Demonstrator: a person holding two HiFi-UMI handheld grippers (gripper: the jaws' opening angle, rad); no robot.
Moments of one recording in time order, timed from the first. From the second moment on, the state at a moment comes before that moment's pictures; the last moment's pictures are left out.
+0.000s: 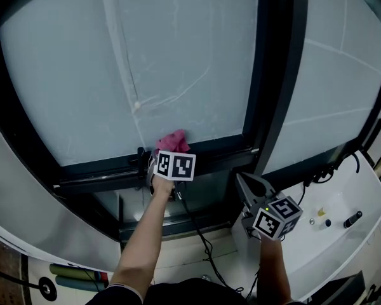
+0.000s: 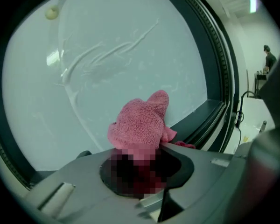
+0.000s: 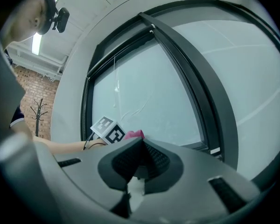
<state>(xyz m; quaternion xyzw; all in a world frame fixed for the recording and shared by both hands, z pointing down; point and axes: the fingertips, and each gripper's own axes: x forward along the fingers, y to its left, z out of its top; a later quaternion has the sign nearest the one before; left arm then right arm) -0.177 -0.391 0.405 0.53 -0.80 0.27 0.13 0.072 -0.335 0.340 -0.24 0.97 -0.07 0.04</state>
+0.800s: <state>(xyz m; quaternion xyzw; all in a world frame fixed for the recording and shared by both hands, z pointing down) -0.238 -0.196 0.310 0.63 -0.77 0.10 0.04 -0.099 -0.226 0.308 -0.15 0.99 -0.02 0.04</state>
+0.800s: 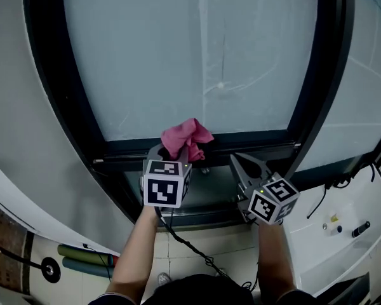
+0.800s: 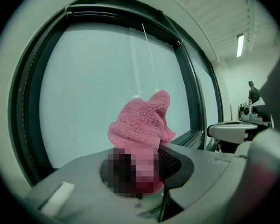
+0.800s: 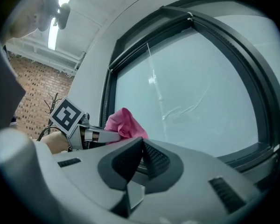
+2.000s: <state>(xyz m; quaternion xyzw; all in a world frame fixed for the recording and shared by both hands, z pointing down) -0.282 -0.140 0.370 0.63 -0.77 0.06 0.09 -0.164 -0.201 0.324 -0.12 0.99 0.00 0.00</state>
